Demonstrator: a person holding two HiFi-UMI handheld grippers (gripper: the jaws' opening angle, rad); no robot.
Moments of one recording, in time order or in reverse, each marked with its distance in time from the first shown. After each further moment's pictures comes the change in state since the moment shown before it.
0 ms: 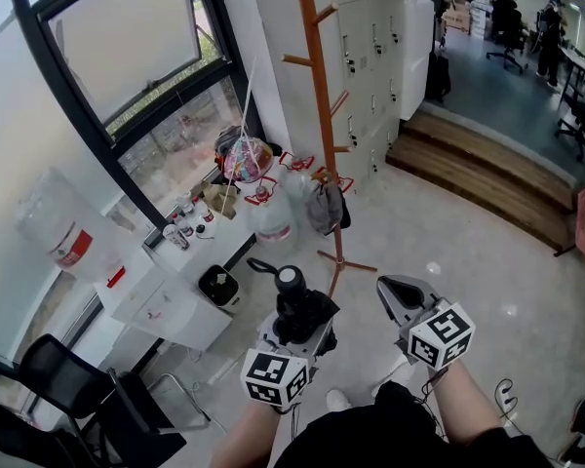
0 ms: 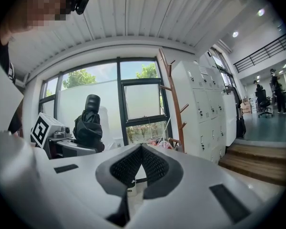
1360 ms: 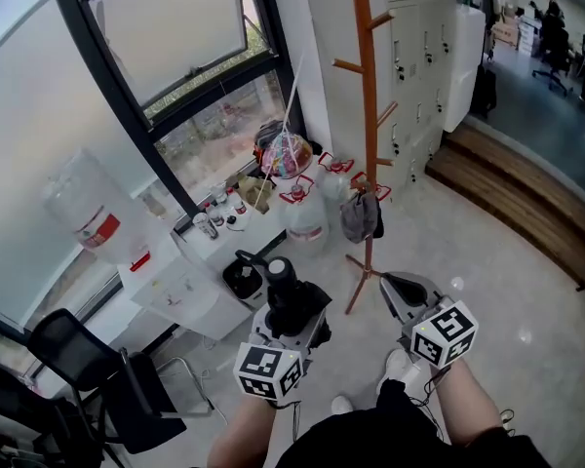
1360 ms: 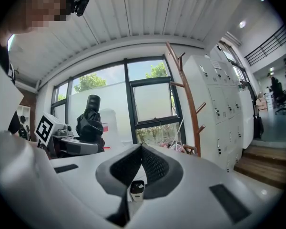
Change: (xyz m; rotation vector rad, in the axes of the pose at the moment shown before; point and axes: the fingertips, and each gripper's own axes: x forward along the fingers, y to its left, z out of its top) left arm -0.006 0.070 0.034 0.014 -0.041 0.202; right arm 0.069 -0.001 0.024 -0.010 -0.022 0.160
